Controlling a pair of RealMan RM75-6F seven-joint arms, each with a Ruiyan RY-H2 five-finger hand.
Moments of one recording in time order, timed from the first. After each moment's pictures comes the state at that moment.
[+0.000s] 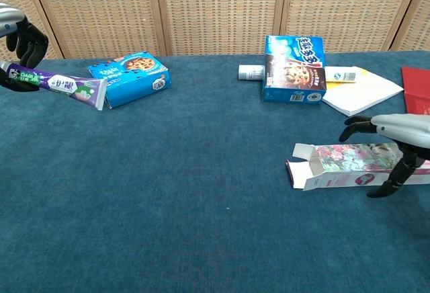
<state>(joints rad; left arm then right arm) -0.63 -1.25 -0.08 -1.36 1.47 1.13 0.21 0.55 -1.45 0.13 -1.56 -0.97 0.93 -0.41</state>
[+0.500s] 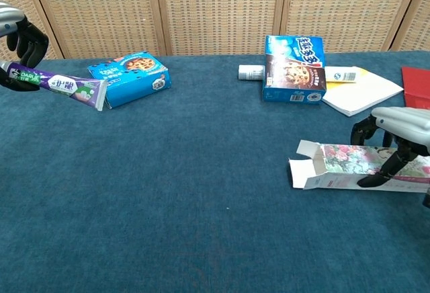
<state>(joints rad) -0.62 -1.26 -0.08 -1.35 1.48 1.14 0.20 0.53 -1.54 0.13 -1.45 -1.03 1.03 -0.35</state>
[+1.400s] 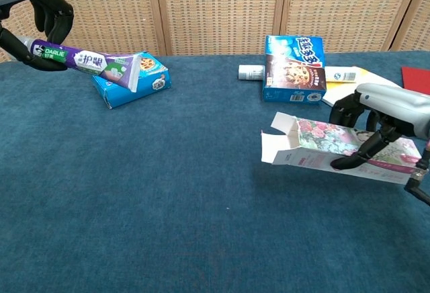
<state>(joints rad) -0.65 -1.18 -0.13 -1.58 1.51 1.15 0.16 0.53 -1.51 0.19 -1.66 -1.02 1.10 -0.38</state>
